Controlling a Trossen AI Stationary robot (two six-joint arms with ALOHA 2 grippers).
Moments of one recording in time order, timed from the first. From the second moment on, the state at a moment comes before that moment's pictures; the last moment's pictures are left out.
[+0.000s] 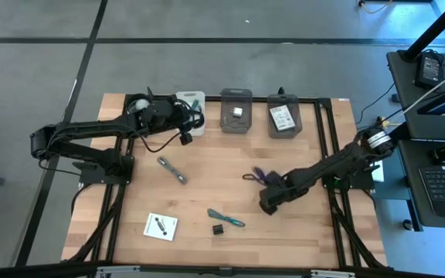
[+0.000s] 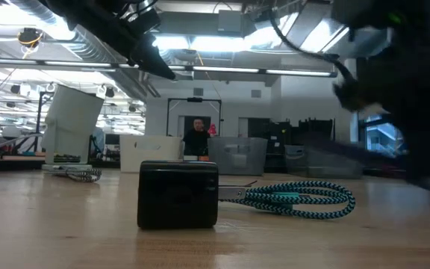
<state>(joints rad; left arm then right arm) 0.36 1.11 0.74 -0.07 -0.22 0.22 0.42 1.63 0.92 -0.75 0.01 1.28</state>
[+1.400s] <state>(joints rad) 0.30 1.42 1.01 0.50 -0.01 -0.07 -0.28 1.45 1.05 0.06 -0.06 -0.11</state>
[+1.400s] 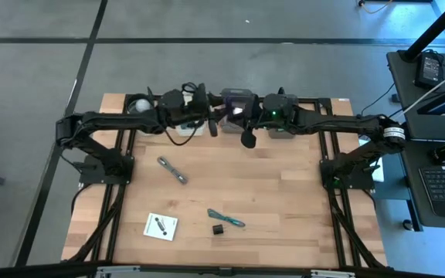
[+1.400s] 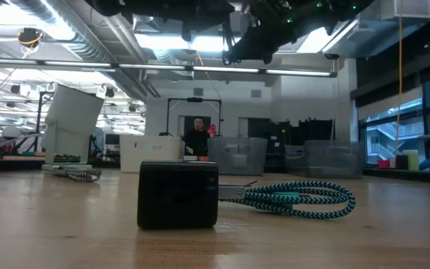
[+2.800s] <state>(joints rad) 0.80 1.37 1.05 -0.23 -0.05 -0.37 -0.39 1.40 1.05 -0.27 -0.02 0.21</state>
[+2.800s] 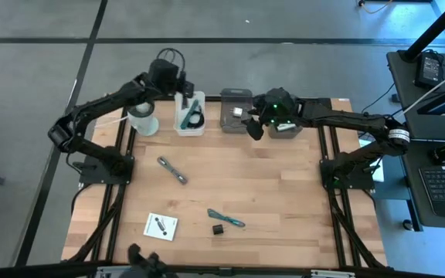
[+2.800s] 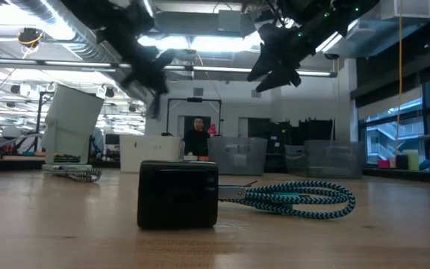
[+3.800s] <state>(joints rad) 0.83 1.61 1.05 -0.43 0.09 -0.67 -0.37 1.40 1.05 -0.27 0.05 0.29</state>
